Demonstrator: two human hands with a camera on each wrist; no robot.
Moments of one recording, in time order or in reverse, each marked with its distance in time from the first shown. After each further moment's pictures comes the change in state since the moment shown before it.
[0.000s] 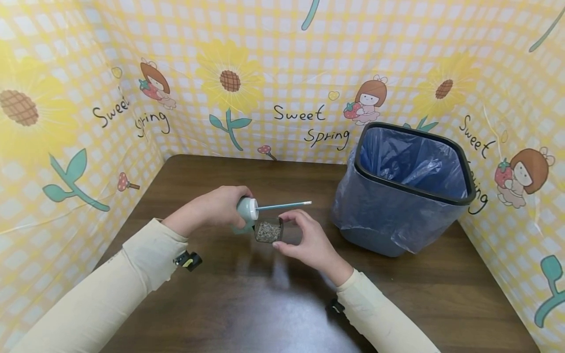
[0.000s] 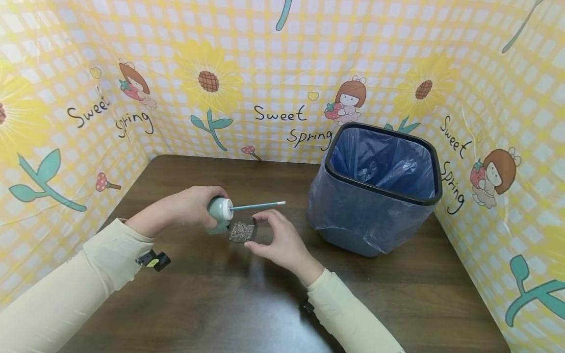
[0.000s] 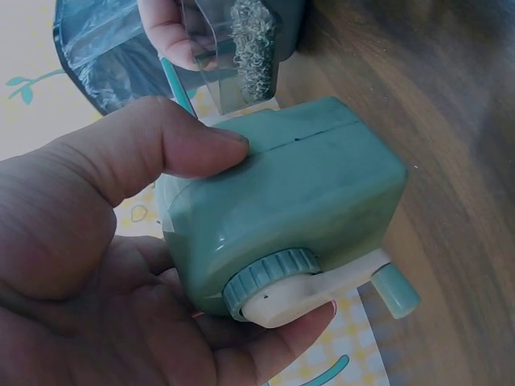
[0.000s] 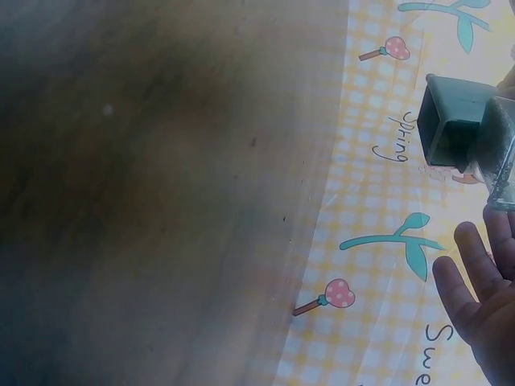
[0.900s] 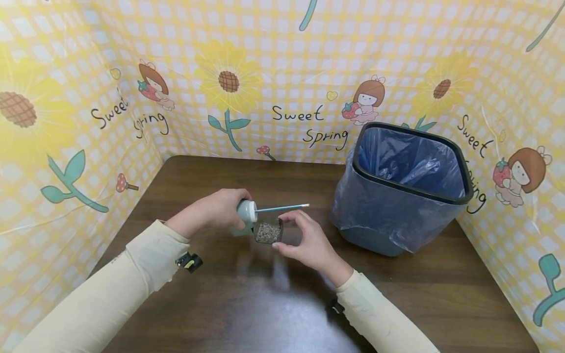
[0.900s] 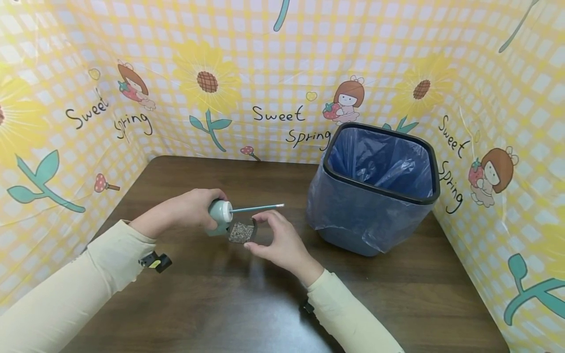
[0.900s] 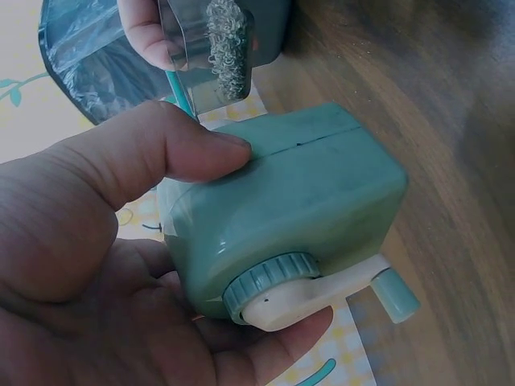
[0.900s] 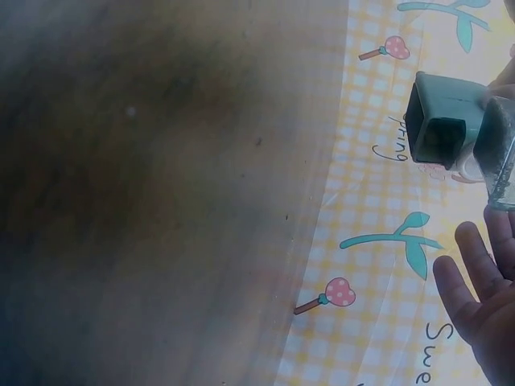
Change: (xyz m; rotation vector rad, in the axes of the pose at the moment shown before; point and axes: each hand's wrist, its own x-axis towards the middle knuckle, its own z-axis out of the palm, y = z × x) left_hand 0.005 -0.002 0.007 0.016 -0.001 -0.027; right_hand -0.003 0.001 -0.001 -0.013 0.009 0.002
